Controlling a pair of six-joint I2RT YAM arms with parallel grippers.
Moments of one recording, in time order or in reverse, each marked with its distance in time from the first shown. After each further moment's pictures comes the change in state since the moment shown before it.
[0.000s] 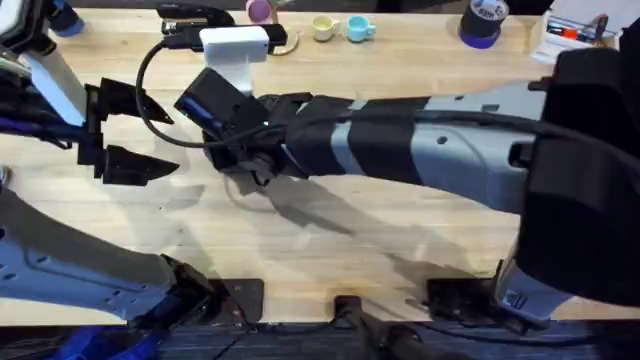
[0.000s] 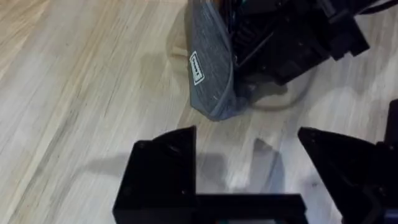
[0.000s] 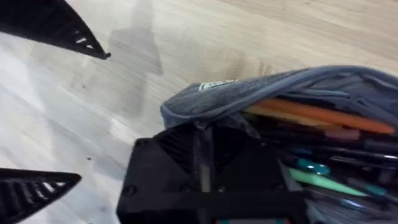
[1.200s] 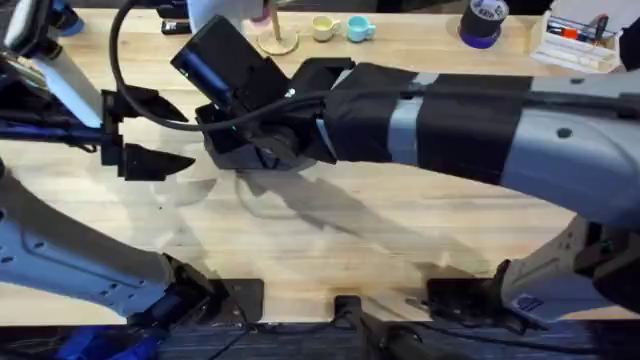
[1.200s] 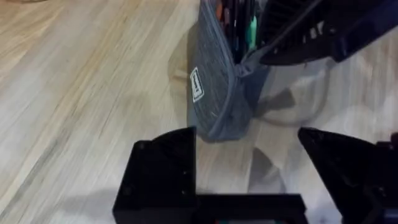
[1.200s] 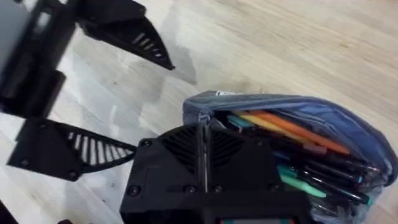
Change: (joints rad) left arm -0.021 0.072 -0.051 0.023 0.133 0.000; right arm -0.030 -0.150 0.000 -0.053 -0.046 -0.183
